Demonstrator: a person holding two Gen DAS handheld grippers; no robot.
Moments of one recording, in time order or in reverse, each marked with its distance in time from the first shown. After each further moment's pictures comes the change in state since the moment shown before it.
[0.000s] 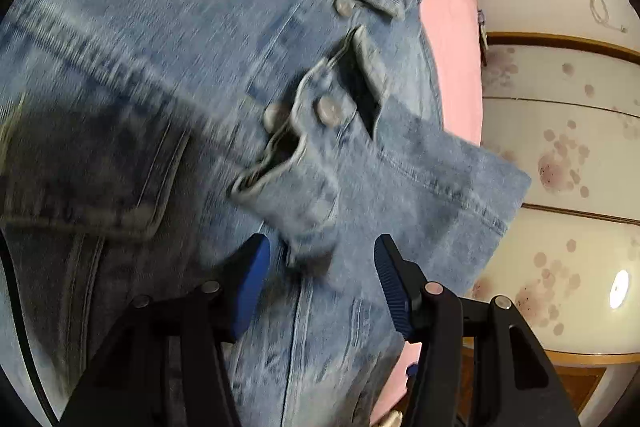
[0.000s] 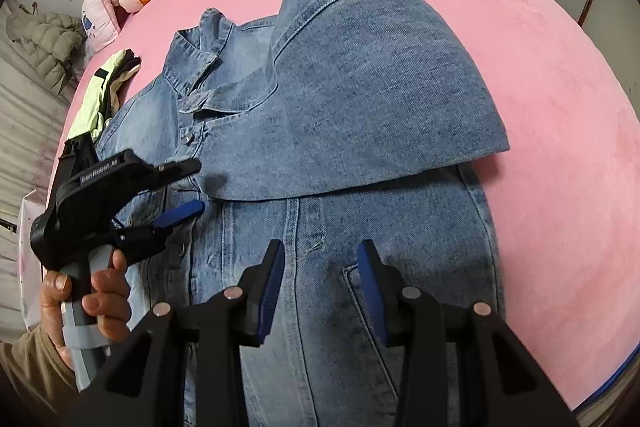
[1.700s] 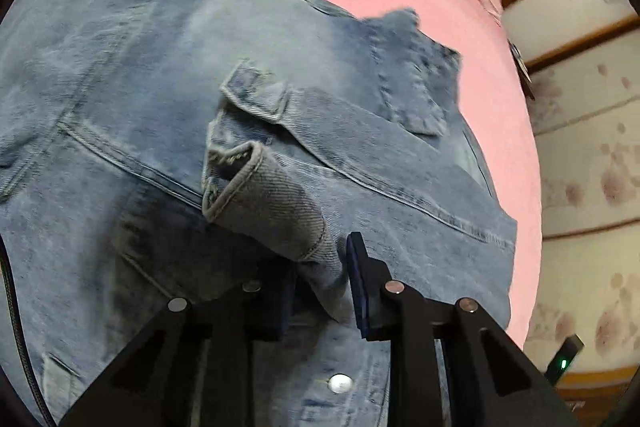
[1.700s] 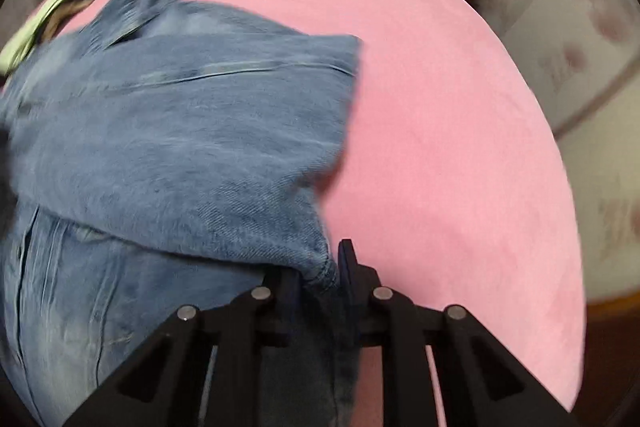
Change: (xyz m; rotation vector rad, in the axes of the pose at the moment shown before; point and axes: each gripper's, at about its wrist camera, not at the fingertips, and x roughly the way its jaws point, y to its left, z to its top) left arm -0.075 -0.013 0.021 0.133 -0.257 0.313; right arm 0.059 -0.051 0.062 -0.298 -0.086 -0.343
